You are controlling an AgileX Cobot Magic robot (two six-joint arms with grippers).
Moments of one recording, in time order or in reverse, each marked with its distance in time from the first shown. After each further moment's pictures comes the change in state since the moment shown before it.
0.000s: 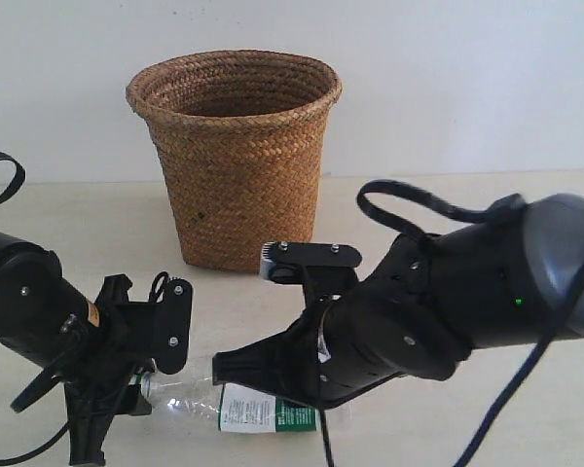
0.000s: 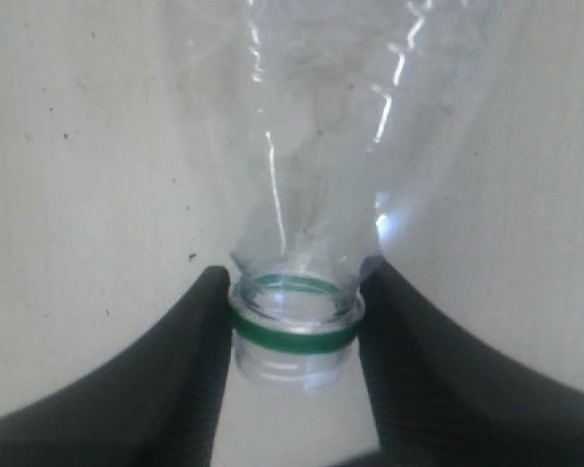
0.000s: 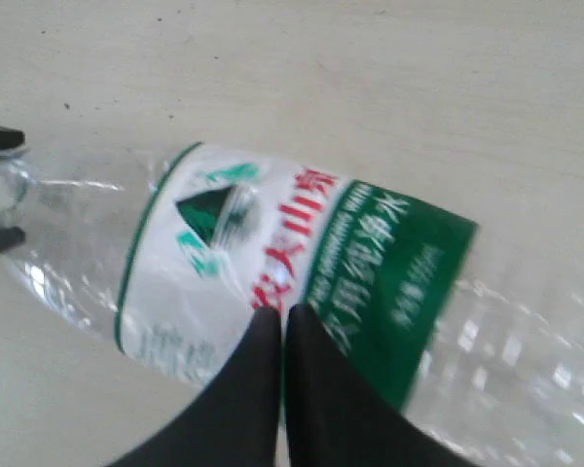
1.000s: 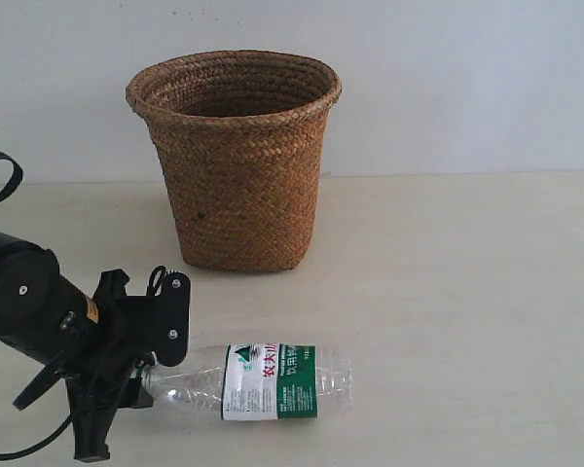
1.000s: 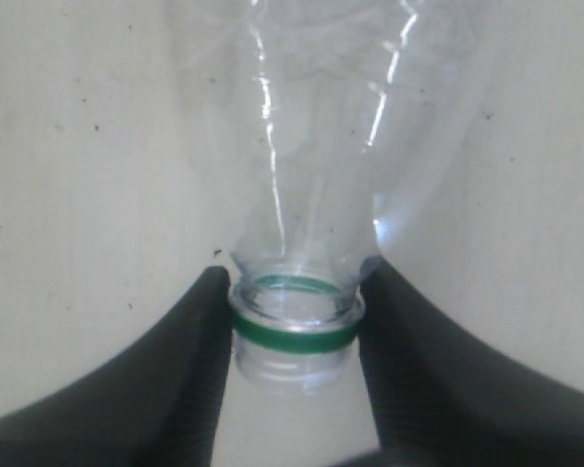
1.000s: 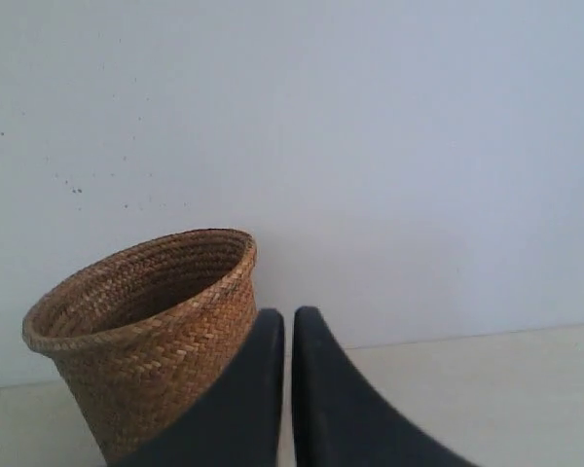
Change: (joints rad) left arm 0.004 0.000 0.000 0.000 -0.025 -0.022; right arm 0.000 -1.191 0.457 -1.585 0.380 1.226
